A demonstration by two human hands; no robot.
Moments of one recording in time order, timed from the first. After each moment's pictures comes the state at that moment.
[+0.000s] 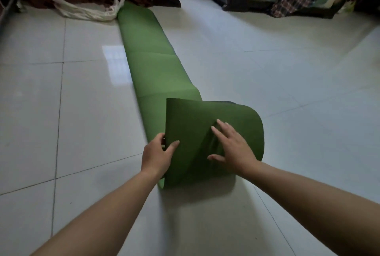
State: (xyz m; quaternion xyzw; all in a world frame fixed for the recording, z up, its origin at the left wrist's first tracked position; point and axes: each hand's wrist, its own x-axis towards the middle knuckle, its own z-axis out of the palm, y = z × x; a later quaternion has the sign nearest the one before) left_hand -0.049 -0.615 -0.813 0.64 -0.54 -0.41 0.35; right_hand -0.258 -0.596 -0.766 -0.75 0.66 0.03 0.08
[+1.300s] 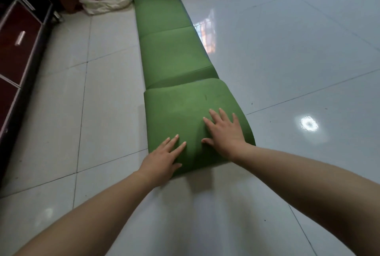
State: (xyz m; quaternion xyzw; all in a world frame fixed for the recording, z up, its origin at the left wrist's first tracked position) left_hand -0.090 -0.642 -0.866 0.56 -0.80 -0.16 -0.16; right_hand -0.297 -0.697 -0.871 -0.81 0.58 0.06 0.12
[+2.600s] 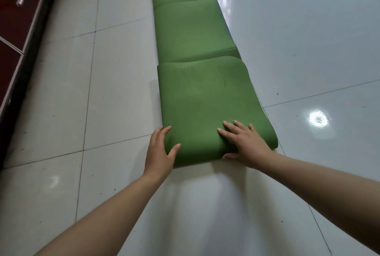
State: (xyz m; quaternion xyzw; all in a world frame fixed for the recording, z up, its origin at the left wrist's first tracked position) left_hand -0.059 -0.622 -0.911 0.75 -0.55 -0.29 0.23; right_hand -0.306 -0.677 -0.920 -0.84 0.50 0.08 0.20
